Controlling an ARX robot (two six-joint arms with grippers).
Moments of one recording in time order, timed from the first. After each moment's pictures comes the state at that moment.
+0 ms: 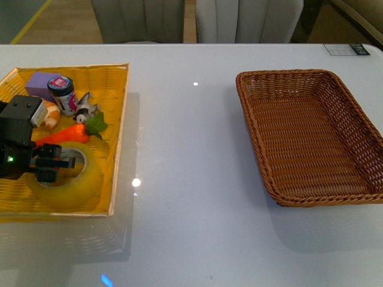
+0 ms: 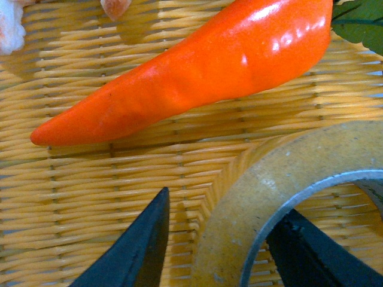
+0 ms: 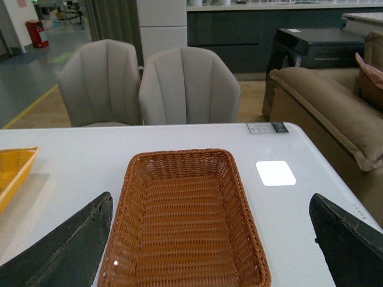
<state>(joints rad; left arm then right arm) 0.05 2.31 0.89 0.50 0.03 0.12 0.00 0.01 0.02 0.00 0.00 0.00</state>
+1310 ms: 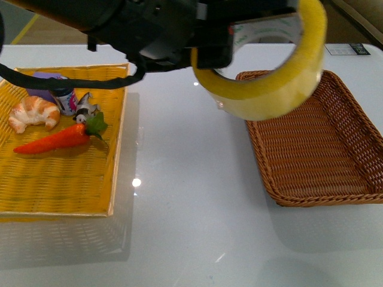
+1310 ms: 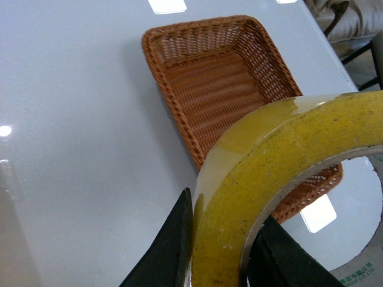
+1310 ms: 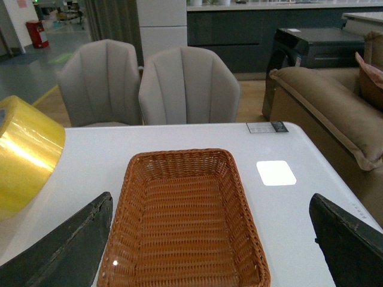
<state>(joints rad) -0.59 1.74 0.99 0.17 0.09 -0.36 0.00 0.01 0.02 0.00 0.00 0.00</state>
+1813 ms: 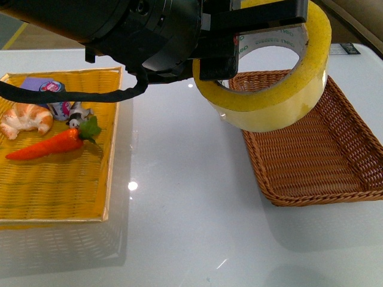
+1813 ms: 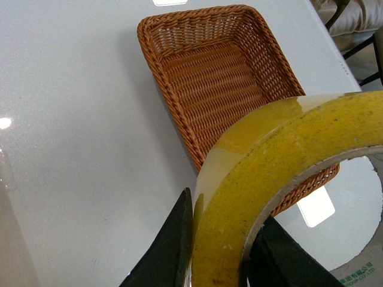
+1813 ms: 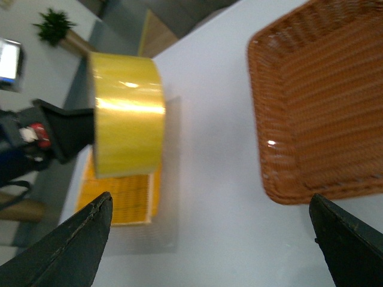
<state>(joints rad) -0.62 1.73 0.99 0.13 0.08 -0.38 0.06 0.66 0.20 0.15 -0.39 0.60</state>
